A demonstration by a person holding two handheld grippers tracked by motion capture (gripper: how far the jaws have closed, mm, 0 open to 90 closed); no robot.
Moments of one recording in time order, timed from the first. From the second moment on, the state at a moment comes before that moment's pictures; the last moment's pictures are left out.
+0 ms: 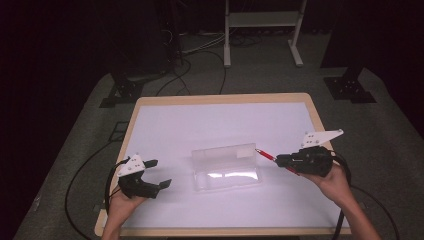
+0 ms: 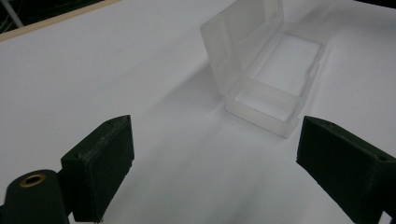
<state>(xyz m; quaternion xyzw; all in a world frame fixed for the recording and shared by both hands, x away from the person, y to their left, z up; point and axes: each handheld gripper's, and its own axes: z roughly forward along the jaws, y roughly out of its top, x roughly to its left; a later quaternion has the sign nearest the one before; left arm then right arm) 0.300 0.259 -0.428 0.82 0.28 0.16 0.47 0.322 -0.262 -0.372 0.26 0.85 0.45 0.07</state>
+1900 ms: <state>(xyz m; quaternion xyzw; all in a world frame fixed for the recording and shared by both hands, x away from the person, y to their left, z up) 0.301 0.266 -0.436 0.82 0.30 0.15 0.47 0.363 -0.161 -0.383 0.13 0.90 0.42 0.00</state>
